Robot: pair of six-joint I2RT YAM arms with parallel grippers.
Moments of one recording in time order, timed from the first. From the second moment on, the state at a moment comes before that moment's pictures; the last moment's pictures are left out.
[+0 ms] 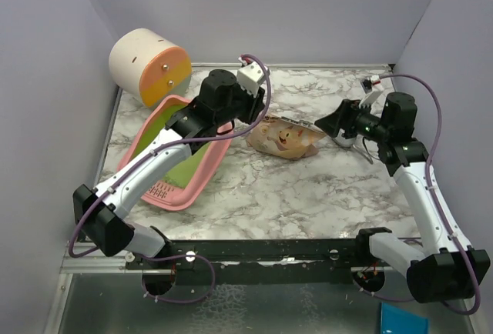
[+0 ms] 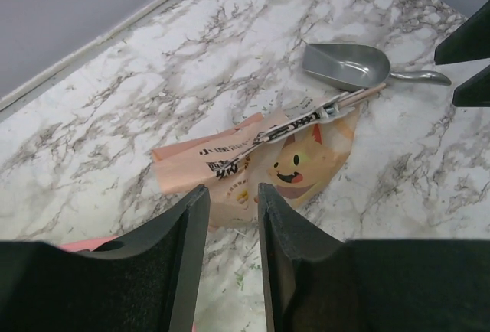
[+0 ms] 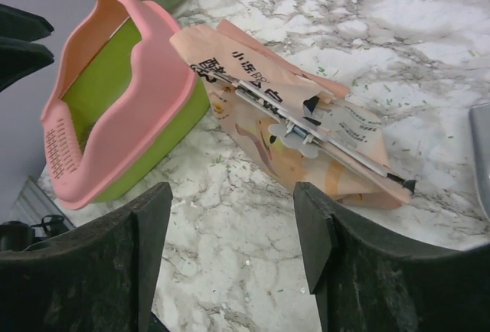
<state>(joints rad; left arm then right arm) -0.70 1.41 1.41 -0.34 0.06 -0.01 0.07 1.03 0.94 -0.27 -0.62 0.34</state>
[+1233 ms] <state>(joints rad) -0.60 1.49 1.30 -0.34 0.15 0.34 0.30 1.31 1.16 -0.41 -0.39 -0.36</state>
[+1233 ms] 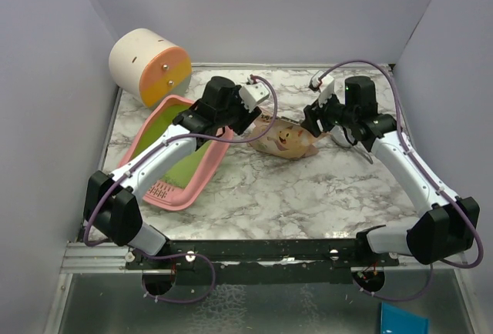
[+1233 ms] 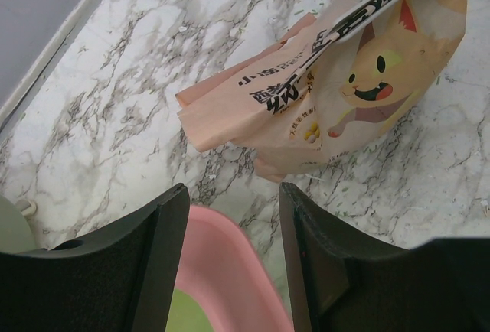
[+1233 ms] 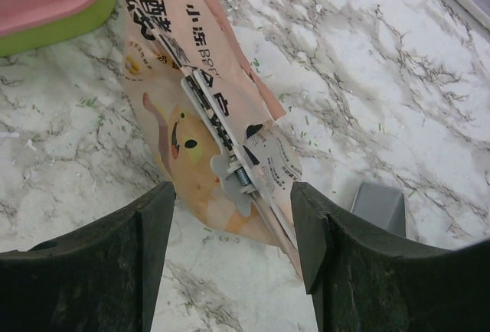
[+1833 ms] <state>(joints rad) -0.58 1.55 1.32 -0.33 0.22 0.32 0.31 1.41 1.15 -0.41 -0.37 -0.36</state>
